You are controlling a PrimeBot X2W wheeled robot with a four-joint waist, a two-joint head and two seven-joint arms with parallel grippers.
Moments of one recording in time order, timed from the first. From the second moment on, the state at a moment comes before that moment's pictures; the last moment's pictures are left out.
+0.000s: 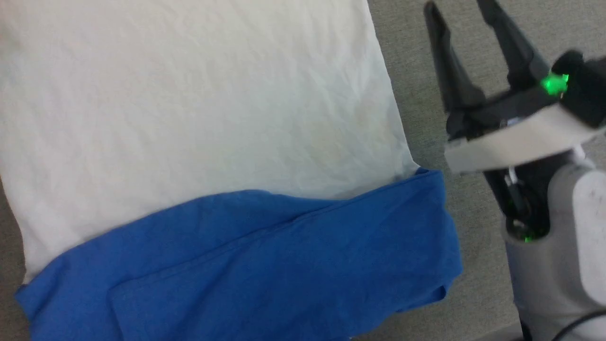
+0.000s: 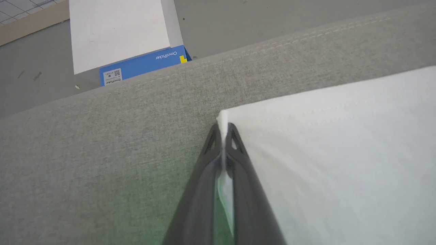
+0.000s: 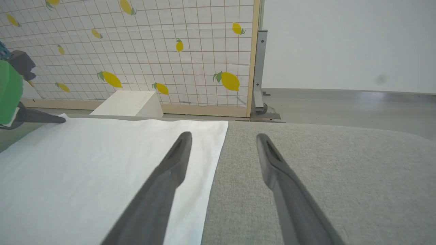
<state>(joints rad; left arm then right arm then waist) -1.00 0.62 -0.11 0.18 -0.36 0.03 0.94 -0.52 -0.05 0.14 -0.21 0.25 0.13 0.12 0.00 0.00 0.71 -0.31</state>
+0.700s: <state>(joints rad) -1.11 0.44 -0.24 0.22 -0.39 -0.05 0.75 -1.29 -0.05 -0.05 0.64 0.13 0.13 0.57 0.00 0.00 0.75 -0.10</state>
